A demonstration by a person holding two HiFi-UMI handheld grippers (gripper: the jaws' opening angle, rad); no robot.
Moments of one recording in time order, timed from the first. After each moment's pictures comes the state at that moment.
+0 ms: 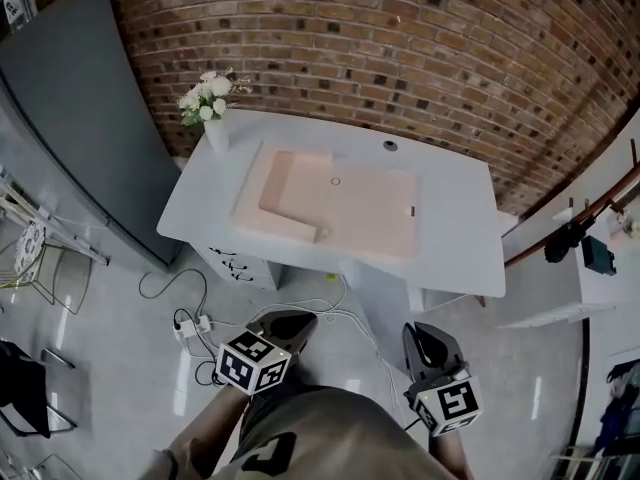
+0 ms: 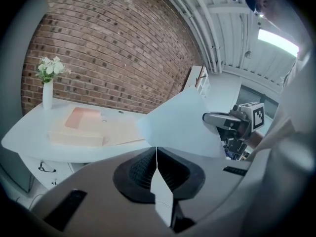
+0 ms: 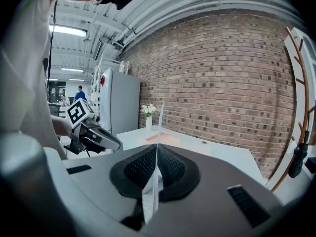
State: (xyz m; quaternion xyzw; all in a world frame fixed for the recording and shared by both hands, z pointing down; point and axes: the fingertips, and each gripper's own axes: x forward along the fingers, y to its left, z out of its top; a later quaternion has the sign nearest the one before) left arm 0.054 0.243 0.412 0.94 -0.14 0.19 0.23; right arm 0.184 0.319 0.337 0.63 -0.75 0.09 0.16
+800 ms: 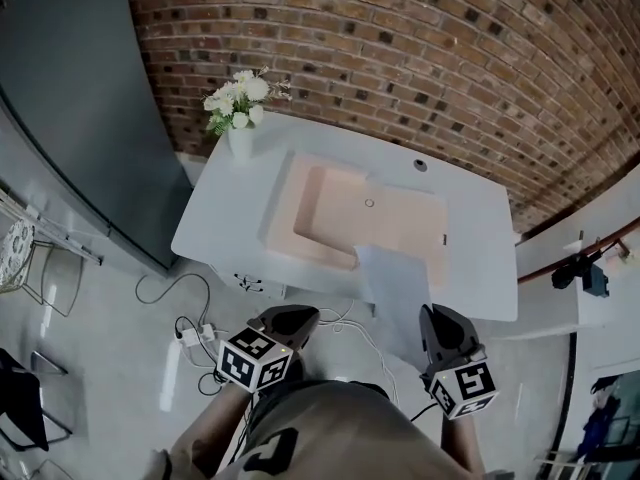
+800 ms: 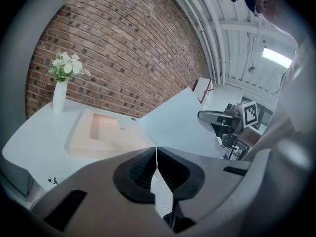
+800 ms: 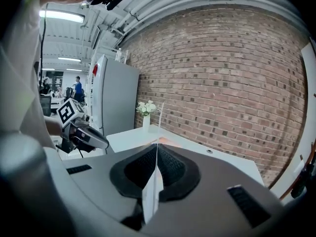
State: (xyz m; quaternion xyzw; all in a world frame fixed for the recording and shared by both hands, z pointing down) left arm -0.017 0.117 0.415 0.94 -0.14 0.15 0.27; right arm 0.139 0.174 0.322 0.64 -0.74 0.08 0.21
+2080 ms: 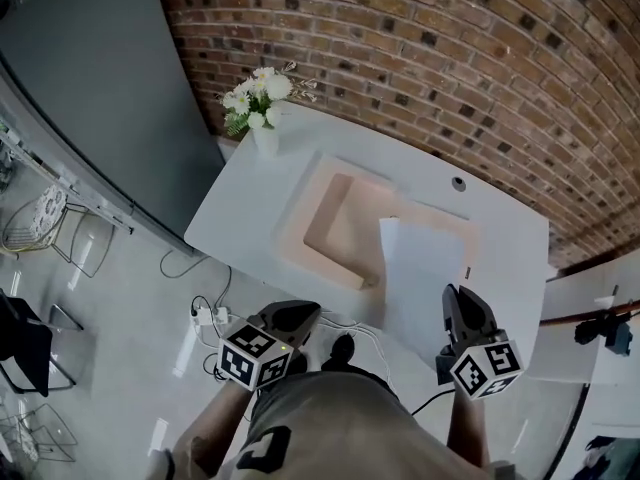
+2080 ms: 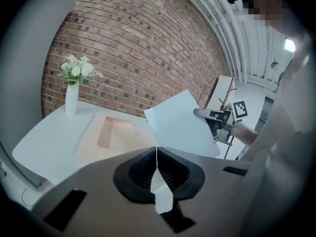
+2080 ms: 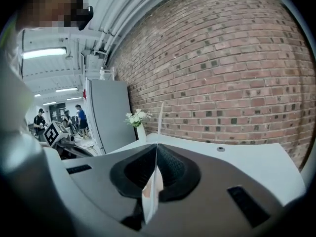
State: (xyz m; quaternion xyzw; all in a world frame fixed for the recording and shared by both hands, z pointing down) left arm 0.022 0.066 0.418 0.91 -0.25 0.17 0.28; right arm 0.243 0.069 0.342 0.60 -0.77 0.17 0.08
